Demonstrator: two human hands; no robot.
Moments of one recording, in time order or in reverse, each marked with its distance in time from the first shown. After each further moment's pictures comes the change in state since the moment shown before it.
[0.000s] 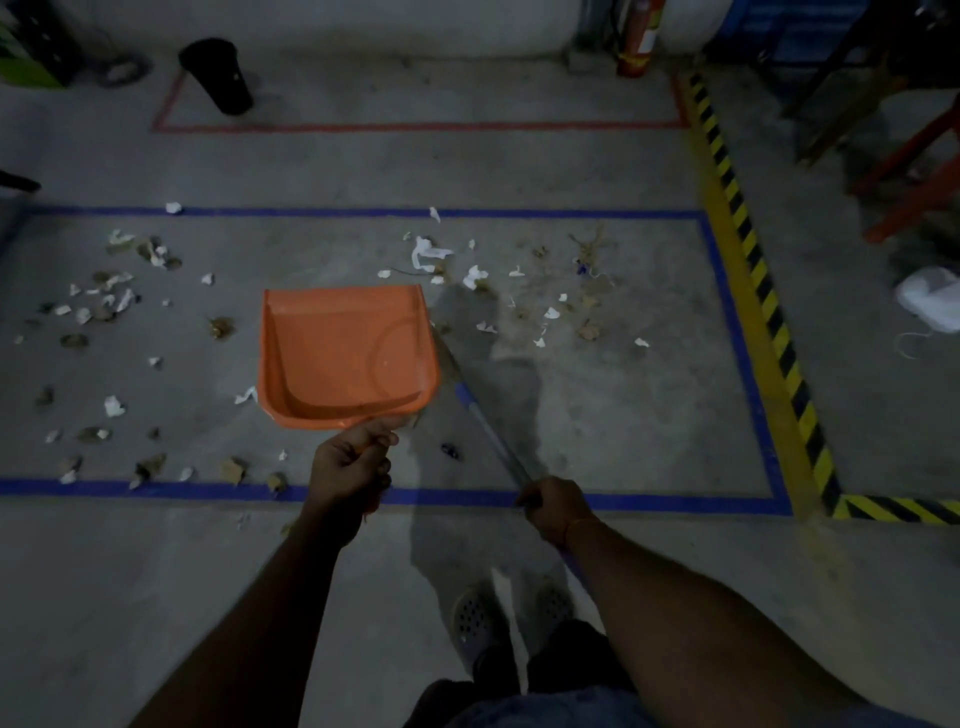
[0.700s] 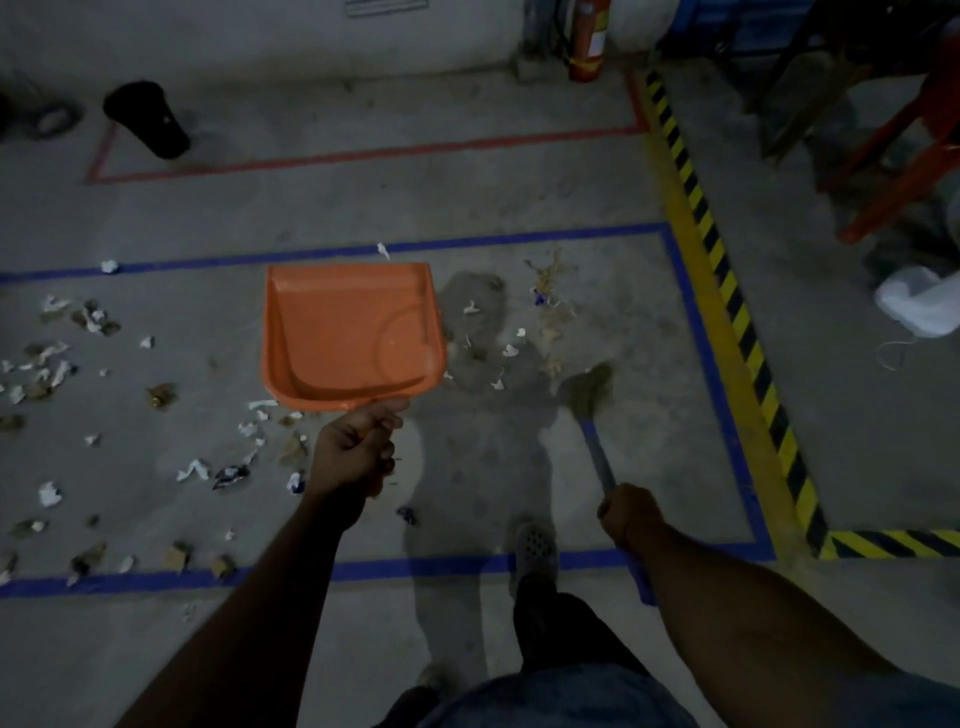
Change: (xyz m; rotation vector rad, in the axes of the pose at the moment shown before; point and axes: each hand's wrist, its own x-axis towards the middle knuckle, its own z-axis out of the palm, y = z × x) left_hand 0.151 0.084 0.206 0.071 -0.049 0.033; right_hand 0.133 0.165 -0.201 -0.159 0.028 0.394
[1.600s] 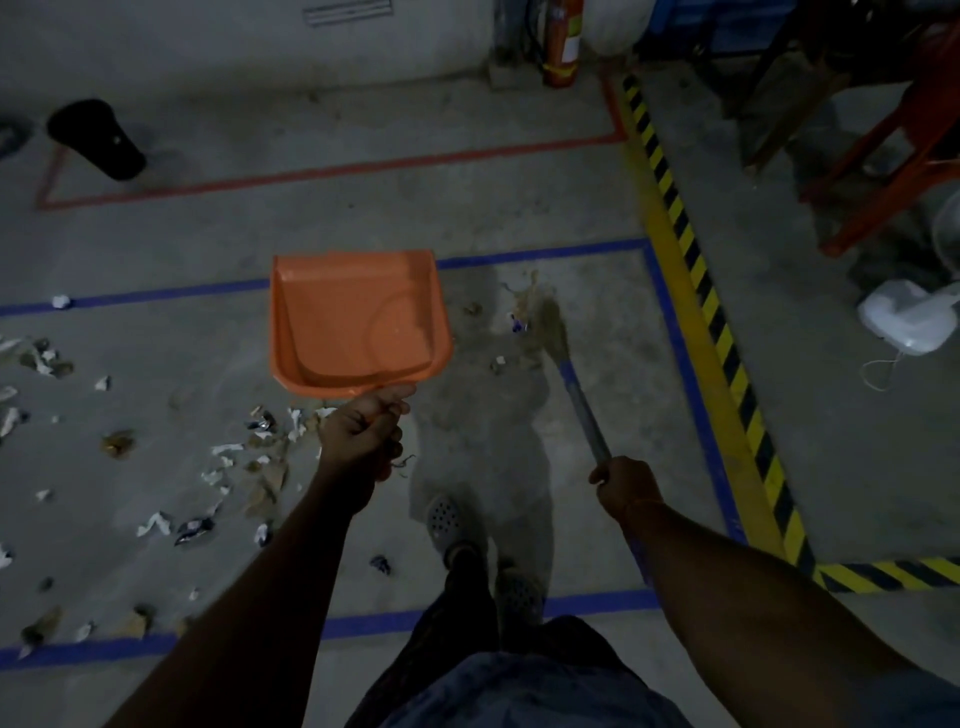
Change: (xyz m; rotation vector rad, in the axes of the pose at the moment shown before) left_hand 0.129 0.055 0.101 -0.068 -0.125 0.043; right_hand 0.105 -0.007 -0.124 0.231 0.166 -0.091
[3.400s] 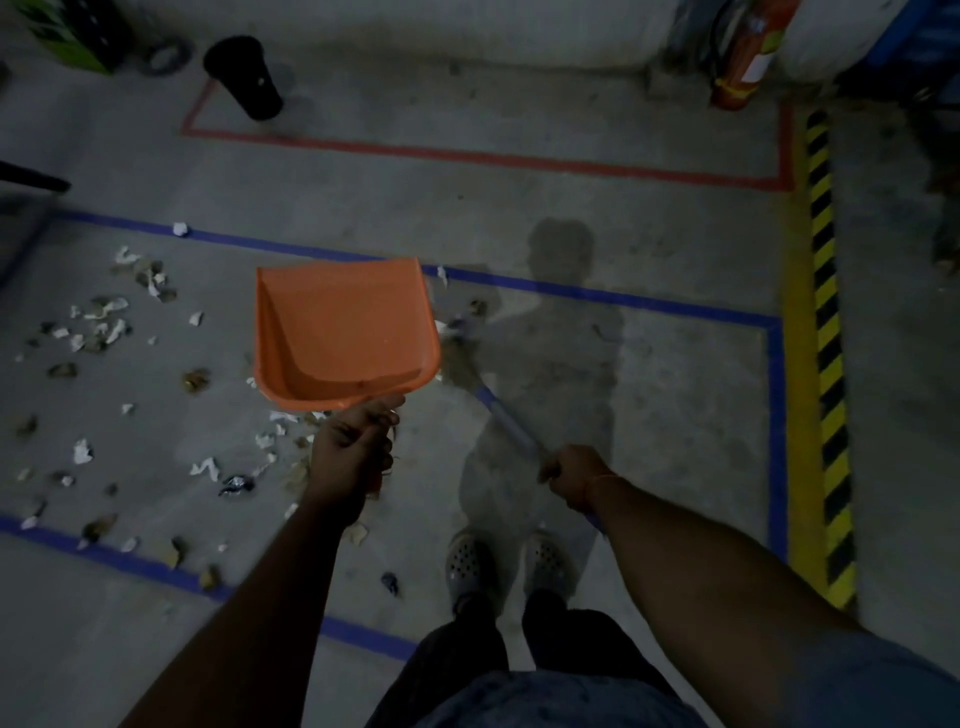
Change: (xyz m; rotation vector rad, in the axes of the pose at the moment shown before) left_hand 0.128 0.056 -0.045 -0.089 0.370 -0.071; right_hand 0.175 -0.232 -0.037 -0.330 -0.443 -0.388
